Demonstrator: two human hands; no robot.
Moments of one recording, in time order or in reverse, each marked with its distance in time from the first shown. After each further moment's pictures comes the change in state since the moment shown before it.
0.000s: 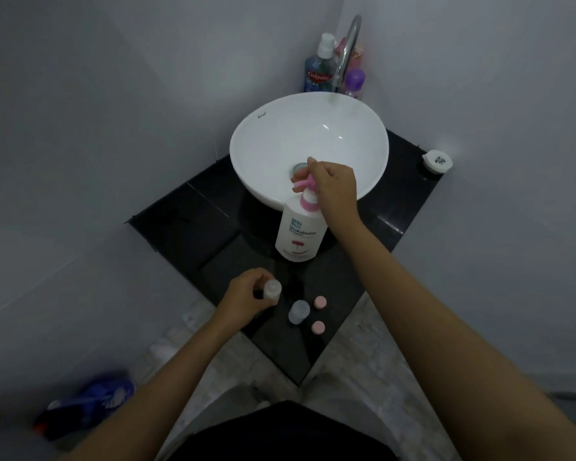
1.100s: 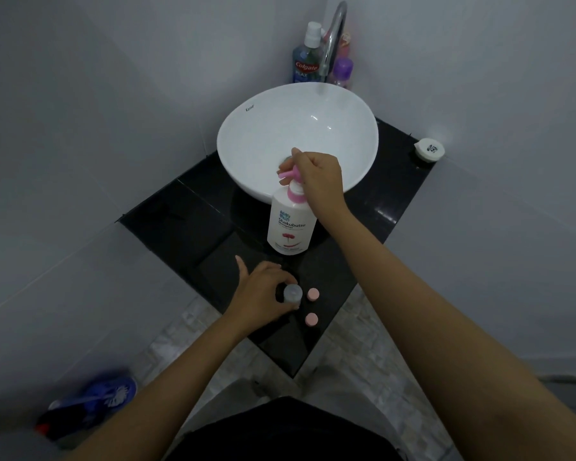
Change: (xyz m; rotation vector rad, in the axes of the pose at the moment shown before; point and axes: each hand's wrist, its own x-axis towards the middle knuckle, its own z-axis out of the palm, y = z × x) left_hand -0.004 0.046 0.018 0.473 -0.098 0.146; right_hand 0.004 0.003 0.000 -0.067 -0.040 -0.021
